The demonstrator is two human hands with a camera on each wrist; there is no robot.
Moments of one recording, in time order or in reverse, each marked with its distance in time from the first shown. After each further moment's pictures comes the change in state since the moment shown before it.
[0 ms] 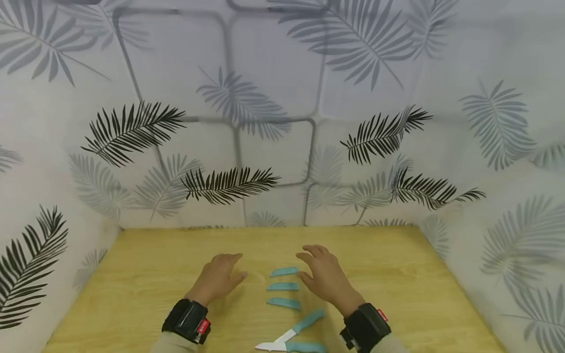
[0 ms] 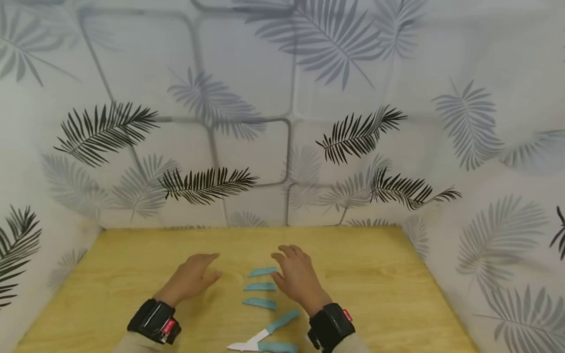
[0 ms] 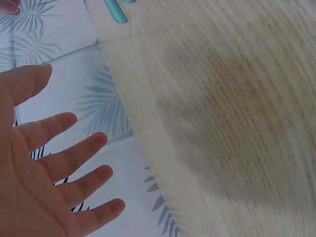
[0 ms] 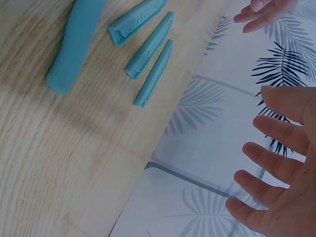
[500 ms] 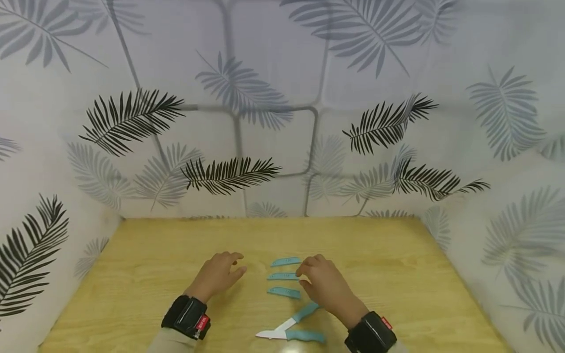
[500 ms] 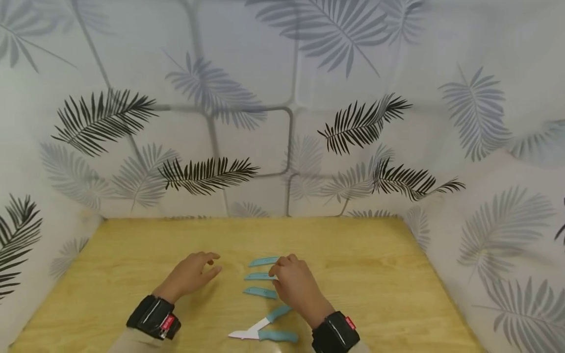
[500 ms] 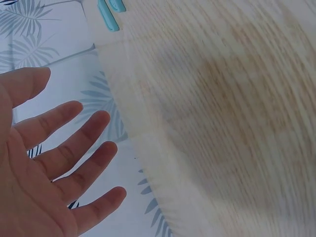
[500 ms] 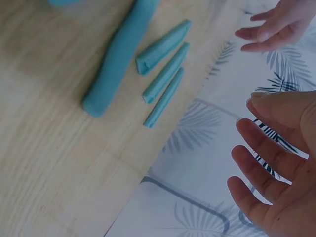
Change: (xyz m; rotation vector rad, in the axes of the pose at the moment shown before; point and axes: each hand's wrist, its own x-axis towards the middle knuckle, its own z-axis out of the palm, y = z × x) left_hand -0.011 0.003 0.003 -0.063 -0.040 -0.032; right_hand -0.023 -0.014 0.008 -0.031 -0.054 -0.080
